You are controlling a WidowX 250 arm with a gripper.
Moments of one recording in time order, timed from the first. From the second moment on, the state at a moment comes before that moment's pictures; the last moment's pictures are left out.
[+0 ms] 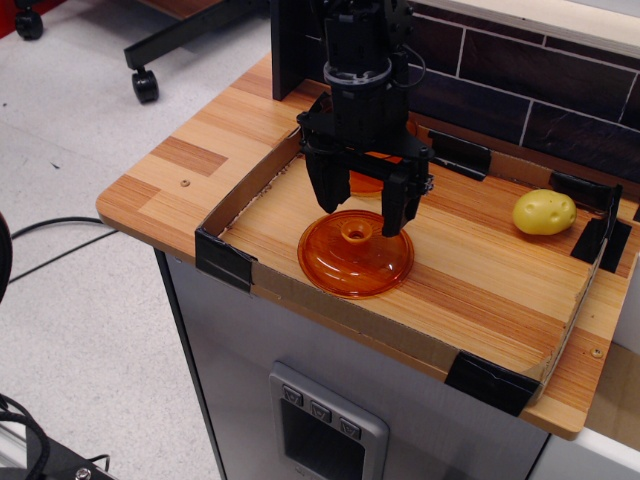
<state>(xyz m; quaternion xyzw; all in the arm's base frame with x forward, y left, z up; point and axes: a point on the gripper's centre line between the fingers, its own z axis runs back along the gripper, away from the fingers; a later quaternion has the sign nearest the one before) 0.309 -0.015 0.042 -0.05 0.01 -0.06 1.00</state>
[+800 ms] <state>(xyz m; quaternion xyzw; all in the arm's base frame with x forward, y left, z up) 0.310 -0.014 0.022 -0.03 0.01 -0.06 1.00</state>
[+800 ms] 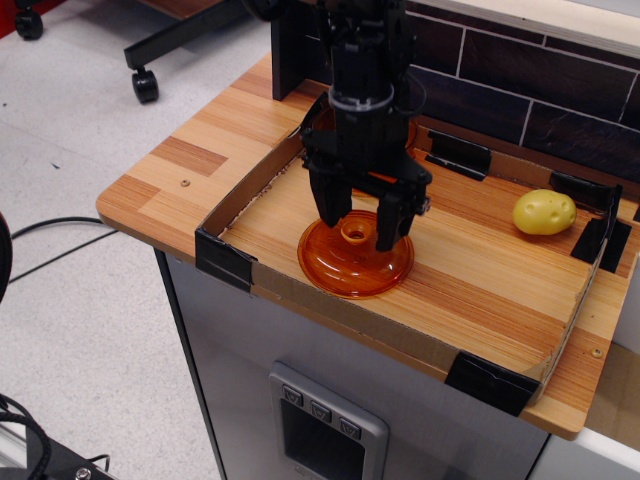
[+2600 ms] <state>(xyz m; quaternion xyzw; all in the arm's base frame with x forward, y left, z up) 0.355 0.014 0.085 -0.05 0.01 0.06 1.00</state>
